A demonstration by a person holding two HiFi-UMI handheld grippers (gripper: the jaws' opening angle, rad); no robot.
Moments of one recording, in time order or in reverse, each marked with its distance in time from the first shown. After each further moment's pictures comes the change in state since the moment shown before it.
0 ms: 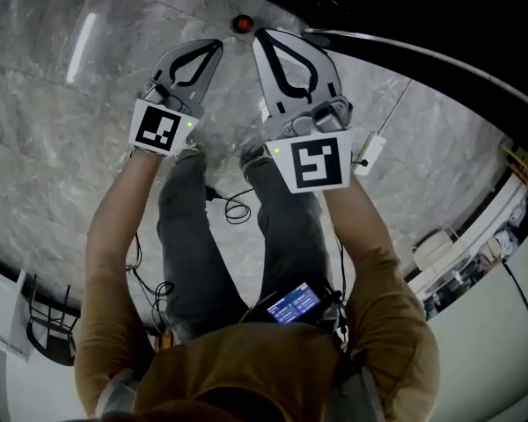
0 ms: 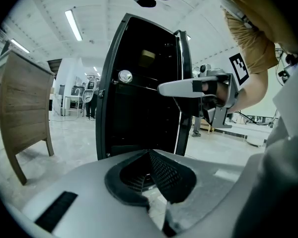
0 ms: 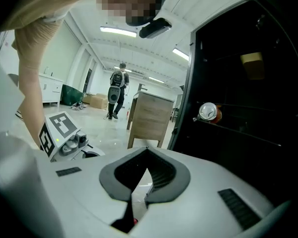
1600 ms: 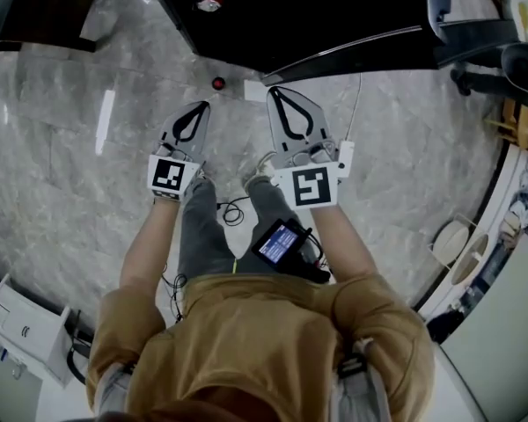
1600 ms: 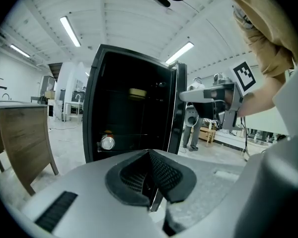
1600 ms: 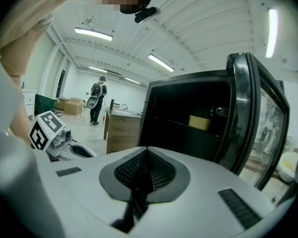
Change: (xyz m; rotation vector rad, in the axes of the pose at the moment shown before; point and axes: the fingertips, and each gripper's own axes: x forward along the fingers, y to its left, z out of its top) left arm -0.071 -0.086 0.312 -0.057 0.009 0.032; right arm -0.228 -0.135 0.248 0.075 -0.016 -0.255
